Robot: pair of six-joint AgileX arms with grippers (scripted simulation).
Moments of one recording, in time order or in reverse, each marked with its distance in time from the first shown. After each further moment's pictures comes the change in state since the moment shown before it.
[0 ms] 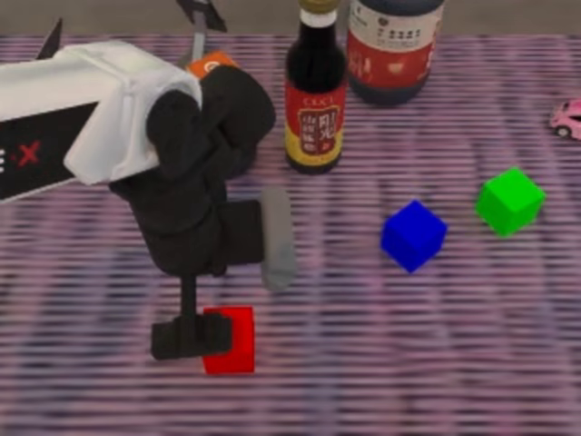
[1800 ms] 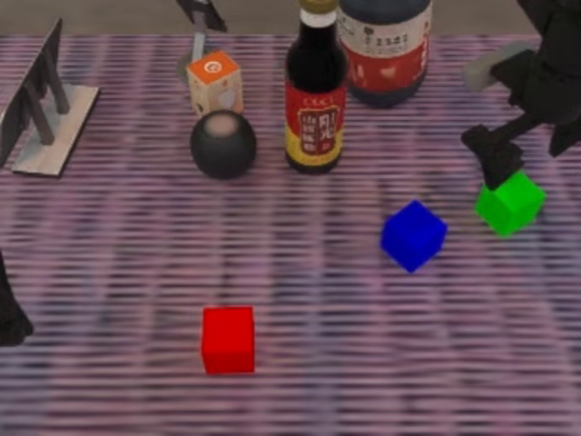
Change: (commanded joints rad) left arm 0.660 -1.716 -1.240 1.042 -0.008 -0.864; right arm 0.181 2.174 1.864 -1.219 0.003 -0.349
